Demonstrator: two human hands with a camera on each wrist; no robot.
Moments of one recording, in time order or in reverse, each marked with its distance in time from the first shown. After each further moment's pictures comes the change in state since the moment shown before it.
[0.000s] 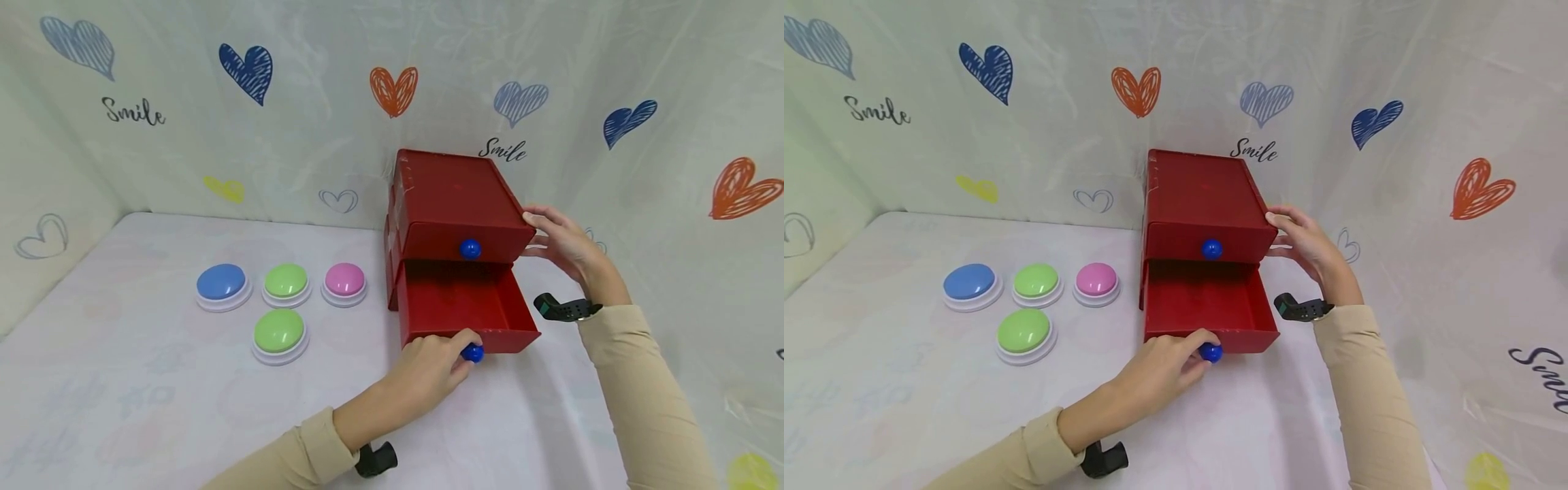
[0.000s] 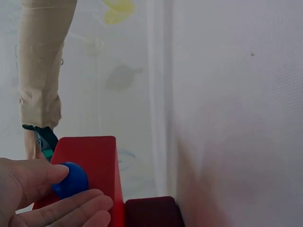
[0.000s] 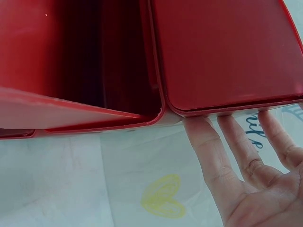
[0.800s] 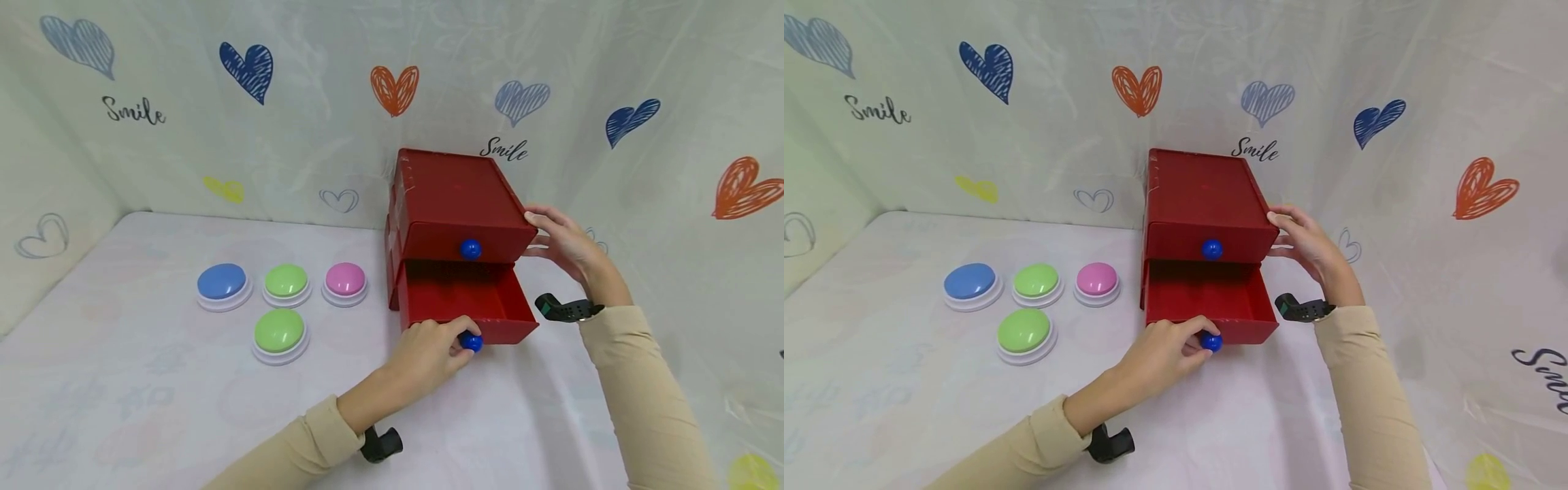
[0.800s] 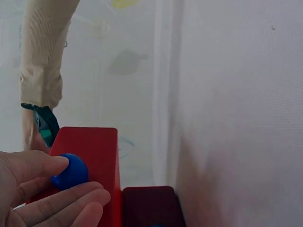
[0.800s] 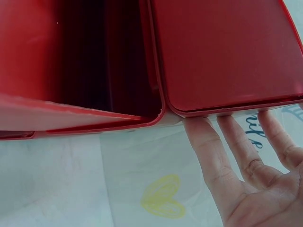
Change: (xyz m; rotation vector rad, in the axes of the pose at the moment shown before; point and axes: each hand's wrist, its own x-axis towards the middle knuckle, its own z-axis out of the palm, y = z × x) left_hand 0.013 -0.009 -0.002 -0.094 -0.002 -0.087; right_hand 0.001 0.001 0.001 -0.001 0.001 0.006
